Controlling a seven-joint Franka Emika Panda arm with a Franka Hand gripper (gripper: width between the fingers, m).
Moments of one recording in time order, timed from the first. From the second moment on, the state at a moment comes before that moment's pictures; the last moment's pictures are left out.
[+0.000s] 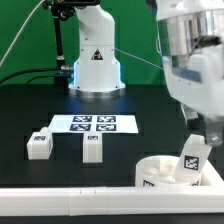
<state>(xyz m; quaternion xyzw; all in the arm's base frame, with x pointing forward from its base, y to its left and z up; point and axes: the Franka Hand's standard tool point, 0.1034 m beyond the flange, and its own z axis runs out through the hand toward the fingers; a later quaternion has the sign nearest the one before) 0.636 0.132 0.095 -0.79 0.61 0.00 0.09</state>
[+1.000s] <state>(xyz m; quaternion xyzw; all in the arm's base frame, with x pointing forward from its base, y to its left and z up) 0.635 0.130 0.088 -0.99 0.11 -0.06 0.05</state>
